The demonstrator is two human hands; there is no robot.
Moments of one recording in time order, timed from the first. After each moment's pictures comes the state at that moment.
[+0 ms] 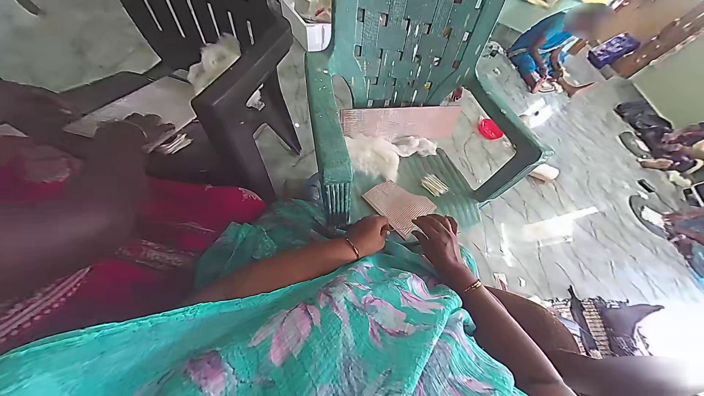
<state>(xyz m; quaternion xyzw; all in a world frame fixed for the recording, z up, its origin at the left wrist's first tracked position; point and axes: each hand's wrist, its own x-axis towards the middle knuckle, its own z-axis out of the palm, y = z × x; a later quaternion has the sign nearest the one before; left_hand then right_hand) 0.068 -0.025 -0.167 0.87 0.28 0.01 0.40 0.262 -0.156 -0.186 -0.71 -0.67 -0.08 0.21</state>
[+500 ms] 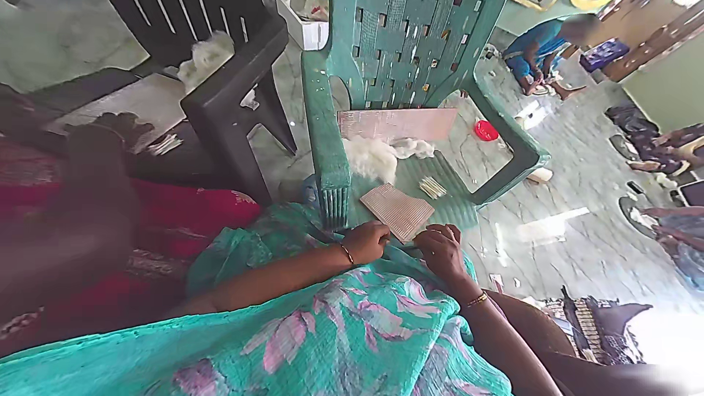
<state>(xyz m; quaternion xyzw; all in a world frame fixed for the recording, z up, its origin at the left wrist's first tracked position) 0.060 -0.024 -0.163 0.88 0.22 0.00 0.42 0.266 -0.170 -0.184 -0.67 -0.69 -0.09 0.25</state>
